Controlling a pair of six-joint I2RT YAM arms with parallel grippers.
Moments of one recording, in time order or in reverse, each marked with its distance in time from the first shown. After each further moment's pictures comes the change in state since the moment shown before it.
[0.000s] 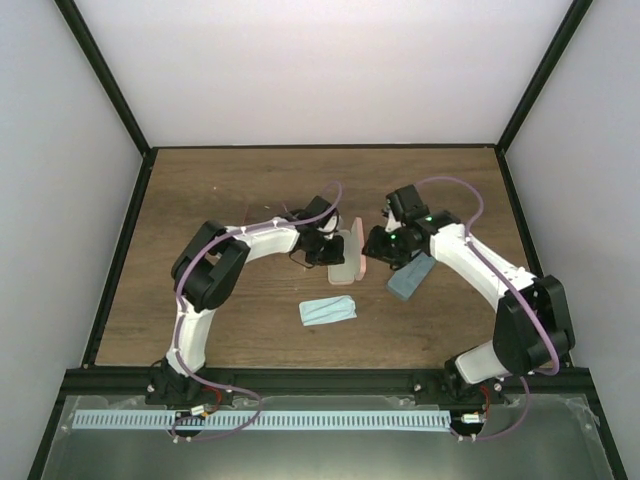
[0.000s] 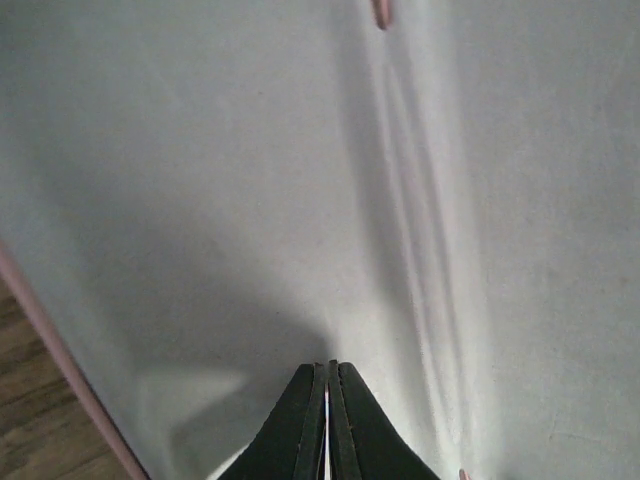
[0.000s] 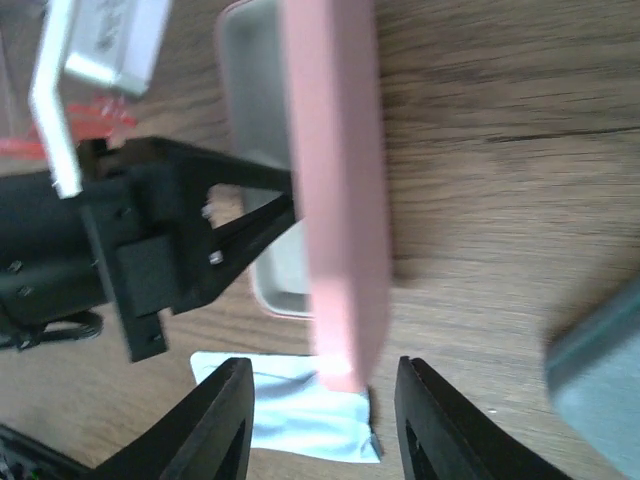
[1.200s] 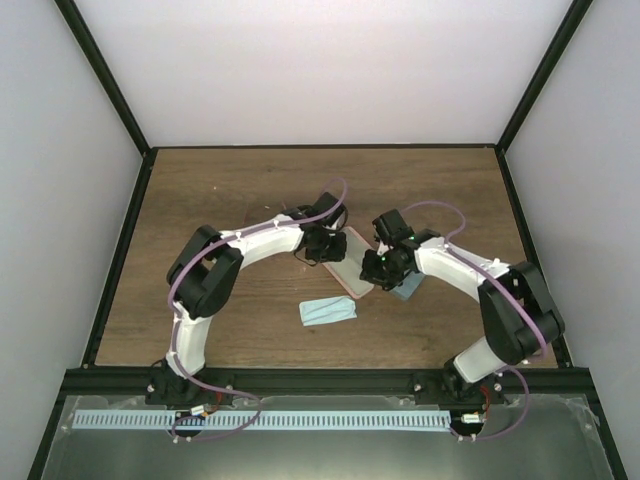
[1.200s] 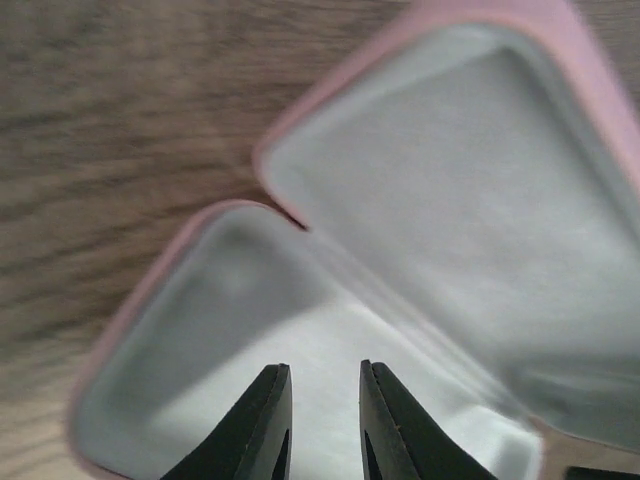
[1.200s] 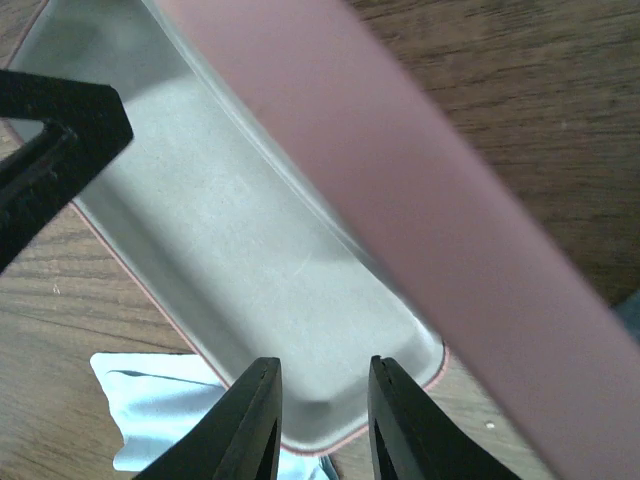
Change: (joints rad) left arm -0.062 -0.073 0.058 -0.133 -0.171 -0.101; right arm 0.105 0.063 -0.165 0.134 0.019 0.086
